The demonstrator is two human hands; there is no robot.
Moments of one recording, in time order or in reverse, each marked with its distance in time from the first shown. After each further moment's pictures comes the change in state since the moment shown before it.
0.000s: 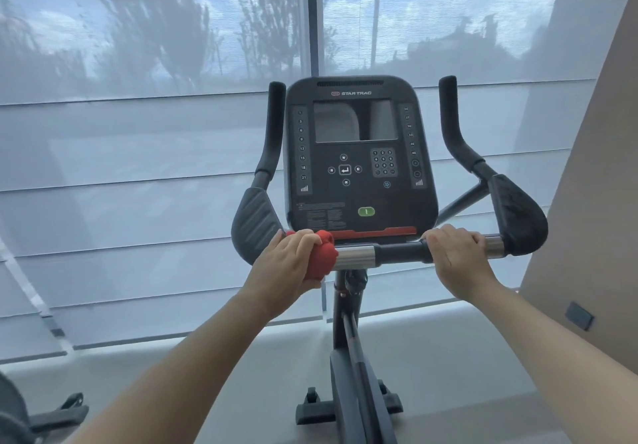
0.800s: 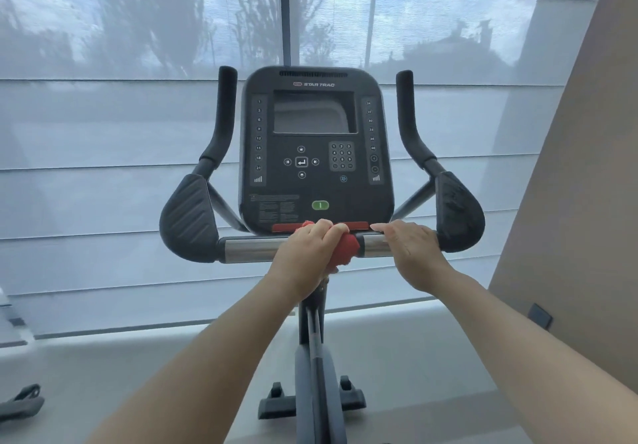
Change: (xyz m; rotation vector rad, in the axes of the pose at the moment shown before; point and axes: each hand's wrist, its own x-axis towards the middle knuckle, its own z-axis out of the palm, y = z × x) left_hand 0.081 0.108 0.052 -0.019 -0.077 -0.010; right_hand 0.005 0.050 -0.011 0.203 -0.159 -0.114
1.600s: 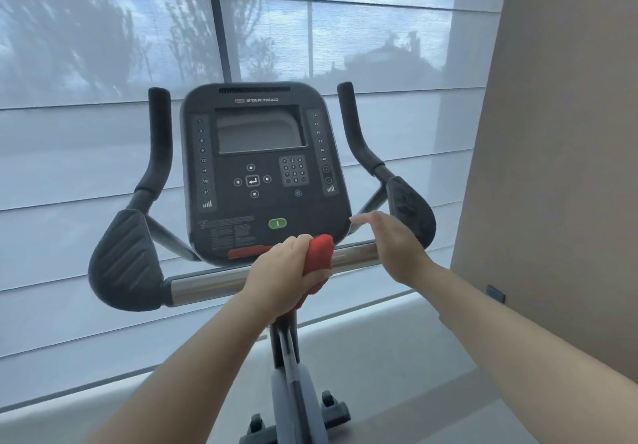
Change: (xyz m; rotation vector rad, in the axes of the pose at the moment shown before) left_hand 0.029 0.010 0.004 -0.203 -0.002 -0.090; right_hand 0.001 0.012 -0.031 0.458 0.133 0.146
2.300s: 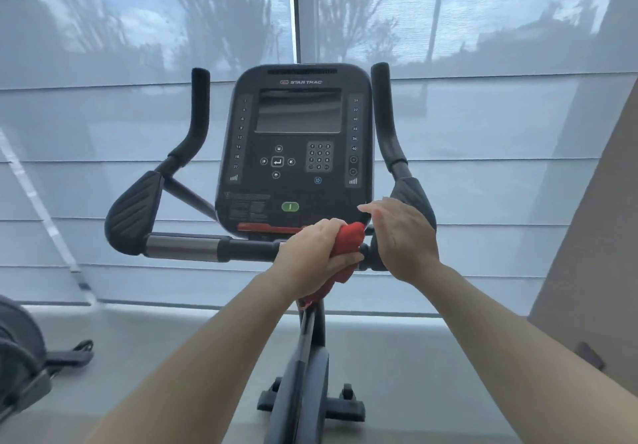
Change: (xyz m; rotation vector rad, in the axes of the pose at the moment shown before) left_hand 0.052 0.106 0.045 -0.028 0.068 -0.245; right_hand 0.044 0.083 -0.043 -0.225 -0.020 -0.402
